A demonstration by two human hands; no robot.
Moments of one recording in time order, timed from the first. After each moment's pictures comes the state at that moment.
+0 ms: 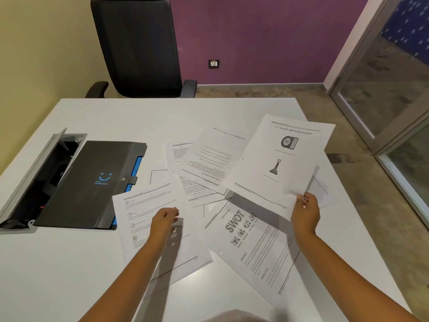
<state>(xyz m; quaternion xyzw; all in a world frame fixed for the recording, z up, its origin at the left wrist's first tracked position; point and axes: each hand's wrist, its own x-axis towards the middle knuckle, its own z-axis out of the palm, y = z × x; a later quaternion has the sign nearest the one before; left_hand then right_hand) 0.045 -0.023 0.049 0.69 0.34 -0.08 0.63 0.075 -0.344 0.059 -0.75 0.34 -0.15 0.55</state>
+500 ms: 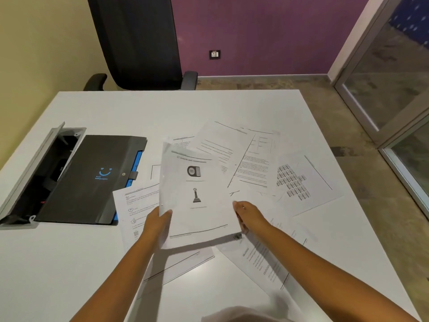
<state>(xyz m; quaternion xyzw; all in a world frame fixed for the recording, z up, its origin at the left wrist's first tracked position) 0.042 -0.002 0.041 0.68 0.36 -0.14 0.62 0.076 -0.246 0.043 -0.77 0.19 0.28 0.54</state>
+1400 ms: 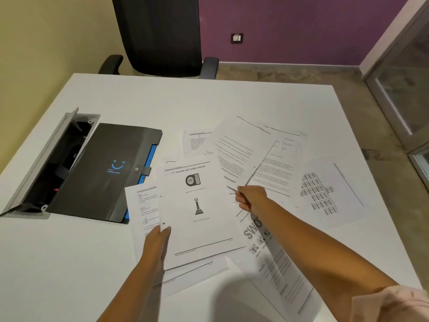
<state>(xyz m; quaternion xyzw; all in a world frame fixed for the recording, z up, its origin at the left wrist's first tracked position) 0.016 0.033 -0.018 0.60 0.44 -0.08 0.66 0.174 -0.202 0.013 -0.63 0.35 0.30 0.62</state>
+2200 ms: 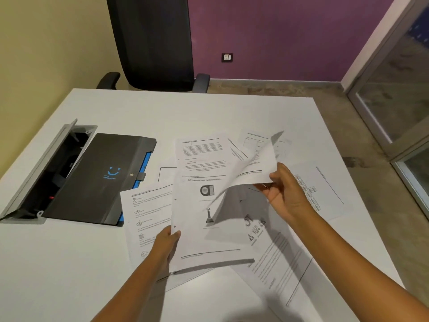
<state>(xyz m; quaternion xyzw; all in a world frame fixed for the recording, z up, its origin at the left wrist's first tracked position) 0.017 -0.004 -0.002 0.64 0.37 -0.17 0.65 0.118 -0.273 0.137 -0.45 0.10 0.13 0.88</state>
